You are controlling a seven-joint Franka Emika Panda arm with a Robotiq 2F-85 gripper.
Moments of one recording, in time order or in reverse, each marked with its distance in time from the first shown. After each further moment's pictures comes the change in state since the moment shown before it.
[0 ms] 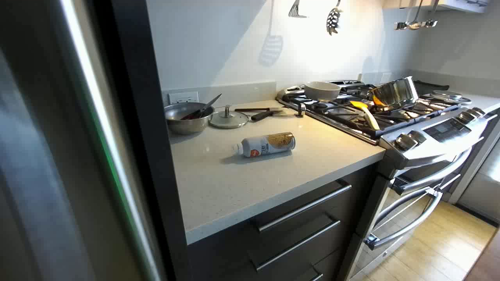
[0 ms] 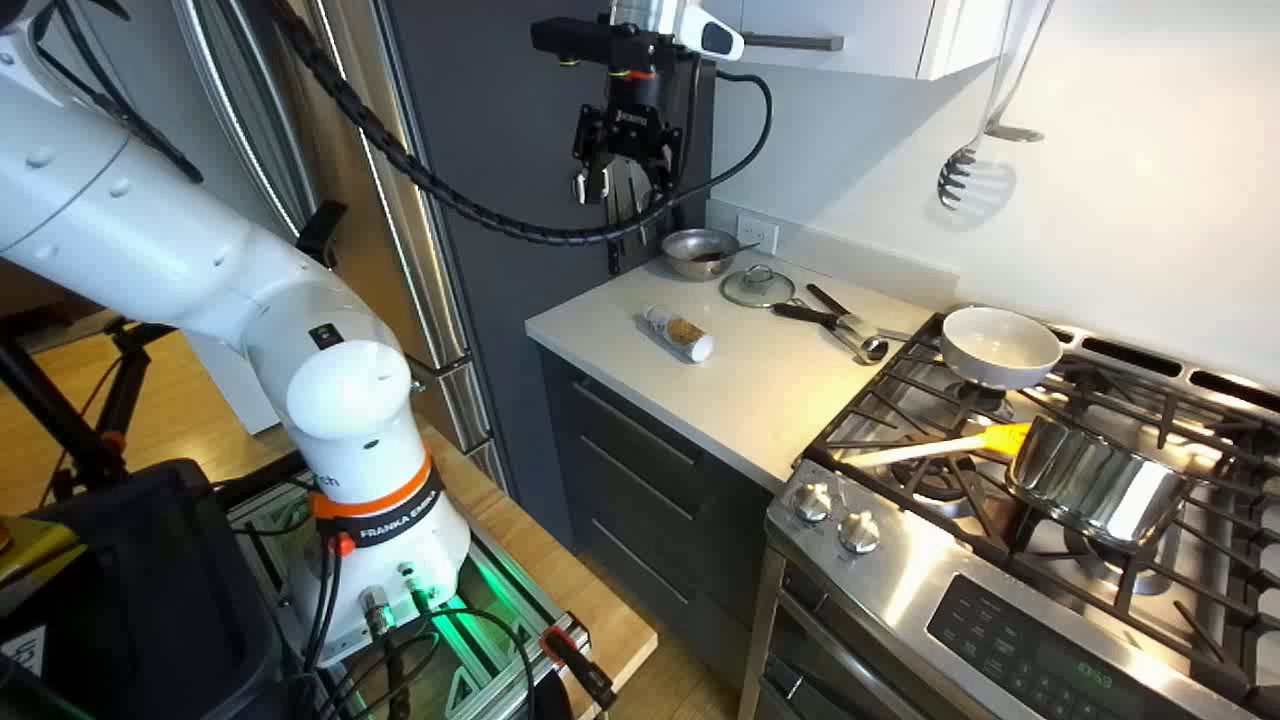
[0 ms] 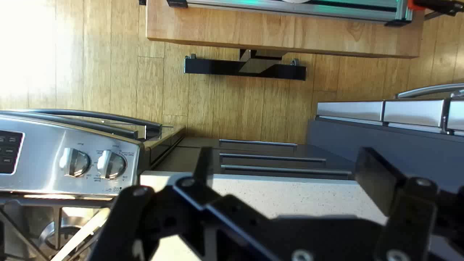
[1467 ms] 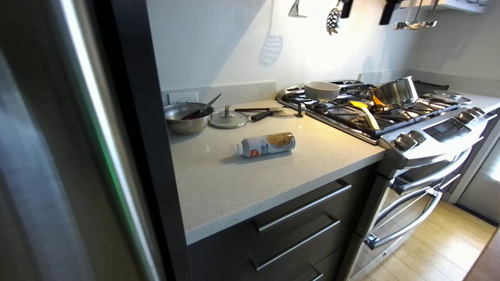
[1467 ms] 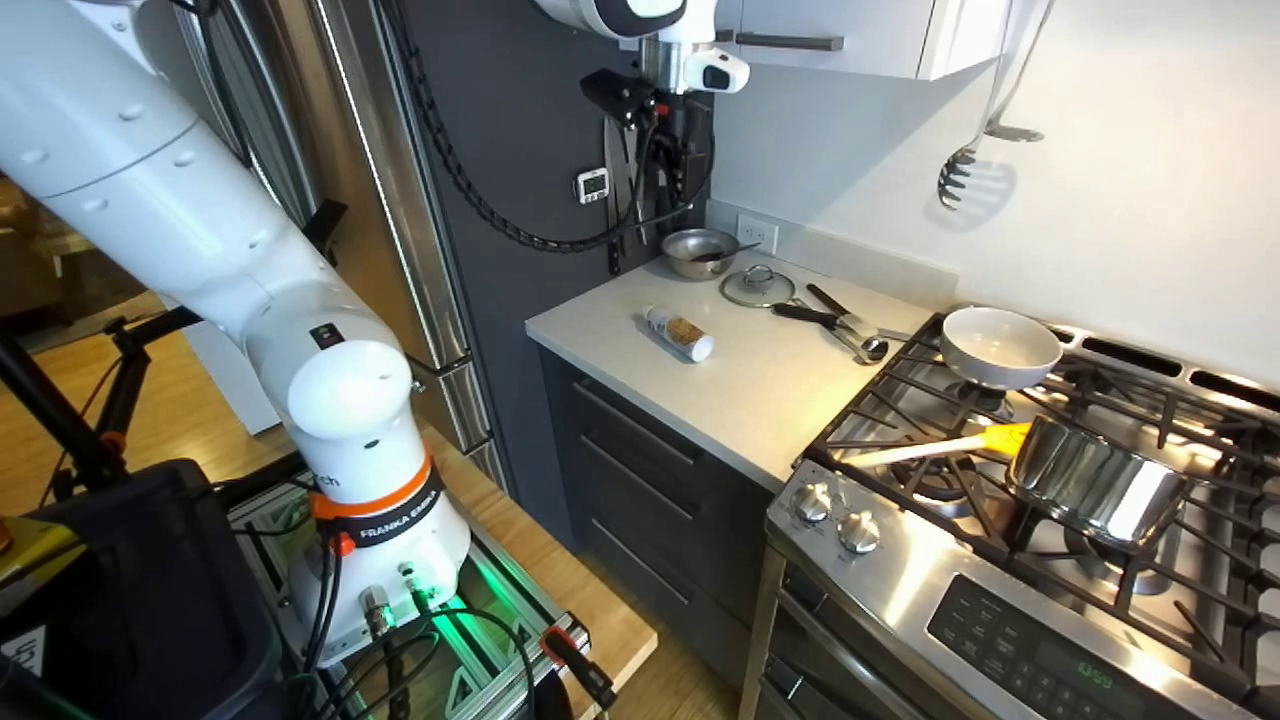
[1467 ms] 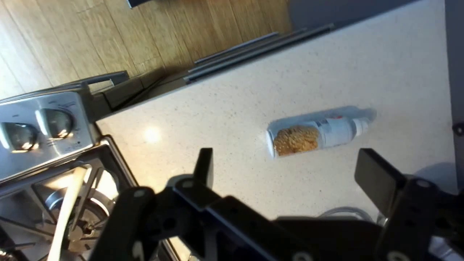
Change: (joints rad) arm 0.005 0.217 0.128 0.003 0.186 0.465 0.496
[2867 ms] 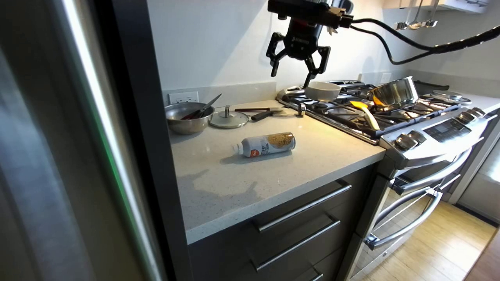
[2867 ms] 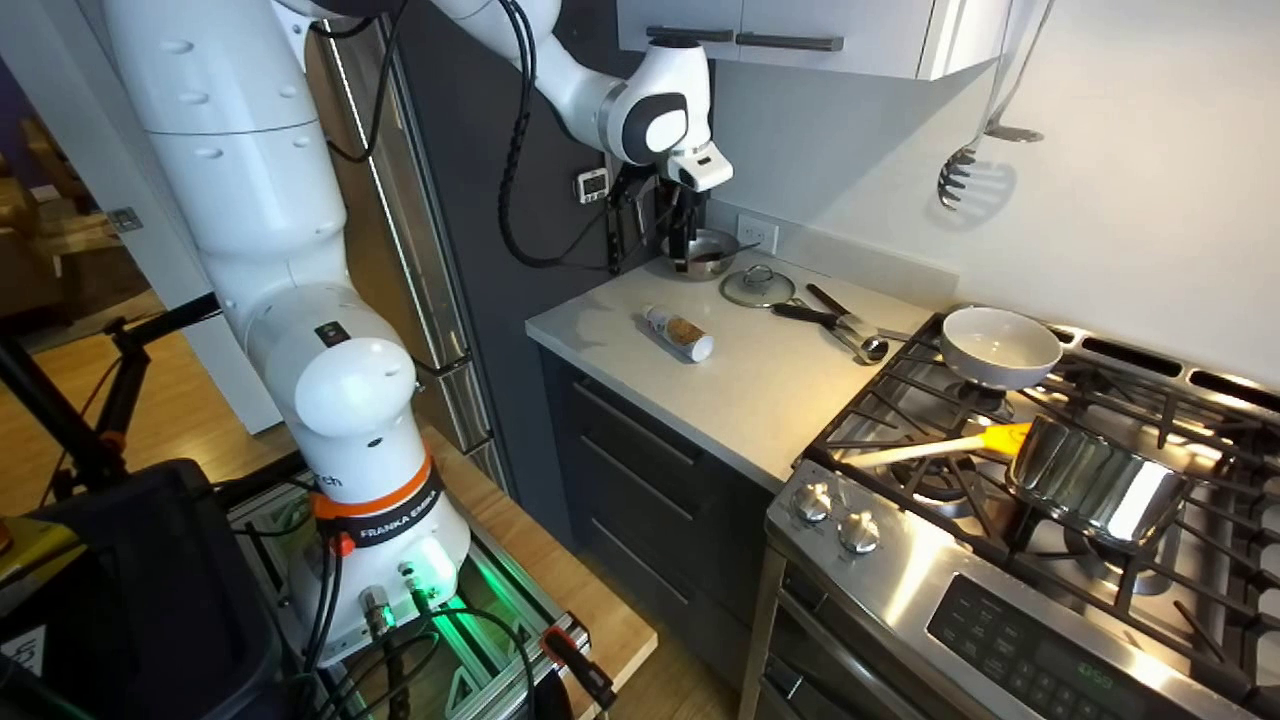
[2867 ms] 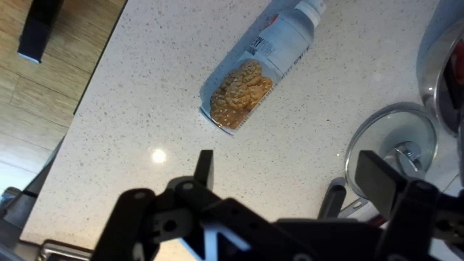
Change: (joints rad) arm 0.042 0.375 0.108 0.004 0.024 0.567 0.774
